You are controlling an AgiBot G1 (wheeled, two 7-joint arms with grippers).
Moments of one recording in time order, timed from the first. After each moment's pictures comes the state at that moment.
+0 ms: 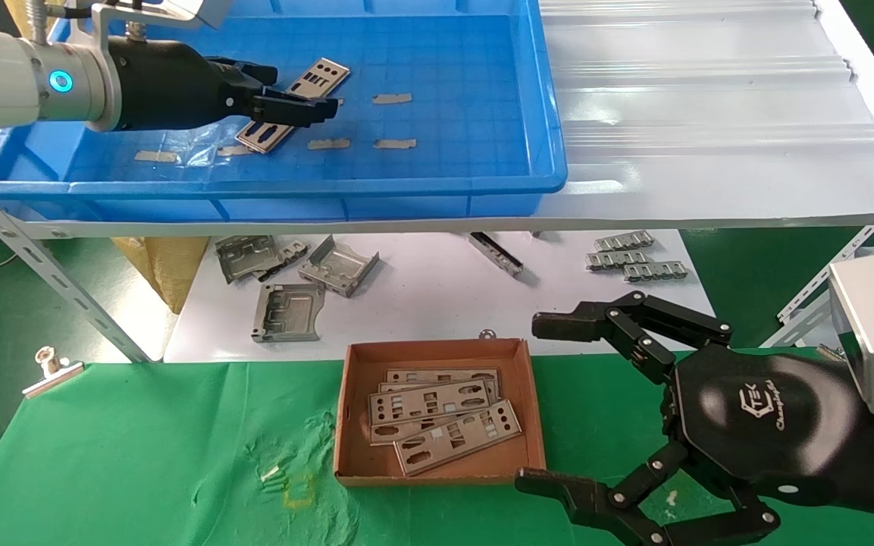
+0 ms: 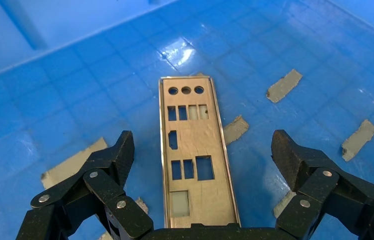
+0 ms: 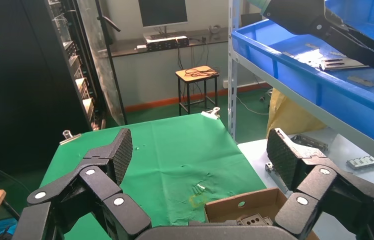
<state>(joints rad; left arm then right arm) -2.06 1.25 0.63 0.01 1.44 1.00 -0.19 1.10 -0.56 -0.40 1.25 -0.64 -1.44 0.12</state>
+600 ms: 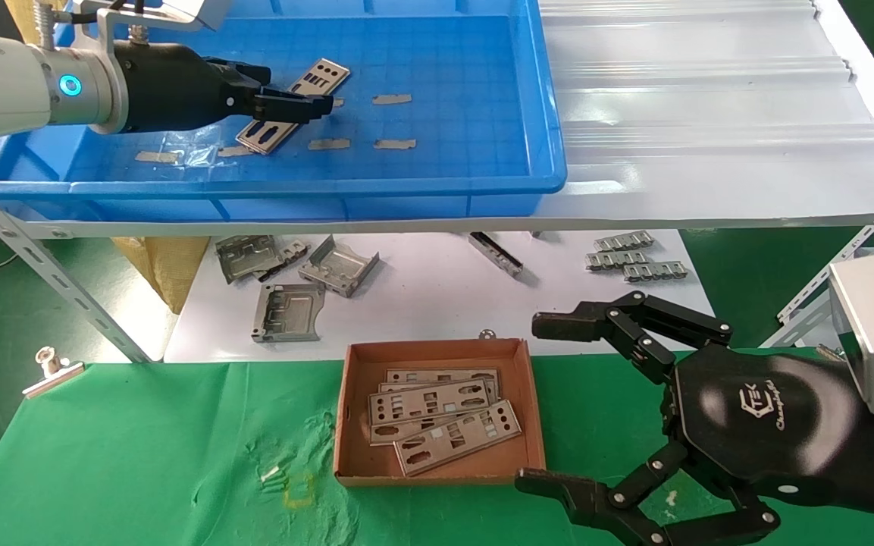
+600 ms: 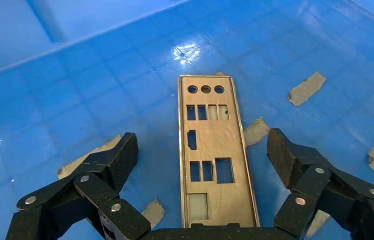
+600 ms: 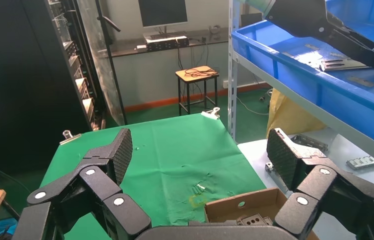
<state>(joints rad) -2.04 1.26 0.64 0.01 1.44 0.95 -0.22 1.10 -0.56 -0.40 1.25 -0.64 -1.44 0.12</state>
